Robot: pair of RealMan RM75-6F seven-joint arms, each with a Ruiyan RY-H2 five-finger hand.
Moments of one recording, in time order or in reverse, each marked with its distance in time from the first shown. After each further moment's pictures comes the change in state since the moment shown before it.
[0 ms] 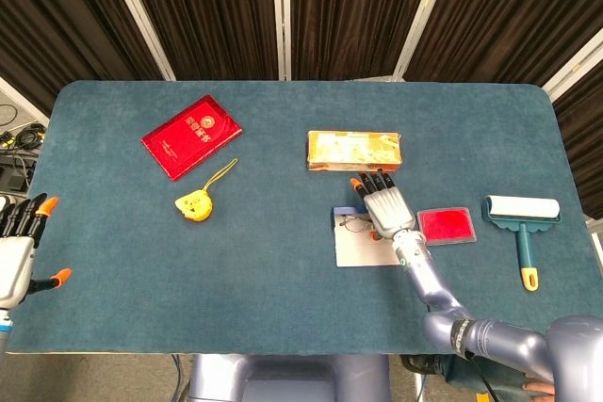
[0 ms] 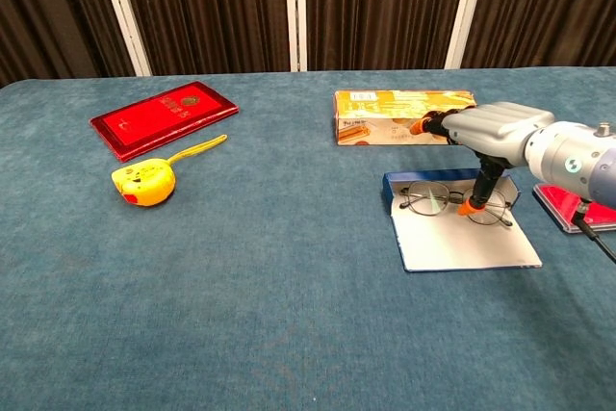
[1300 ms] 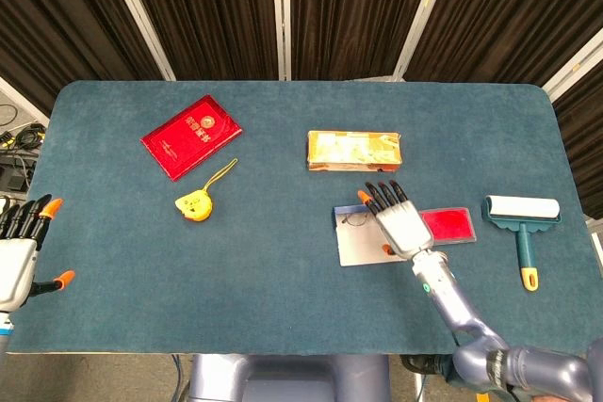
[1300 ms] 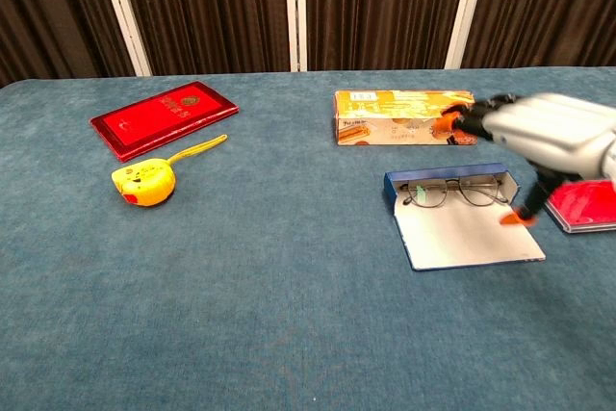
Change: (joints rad) left arm 0.006 0.017 0.021 -0.021 0.053 0.016 -0.032; right arm -0.136 0.157 -0.148 -0.197 -0.296 0.201 0.072
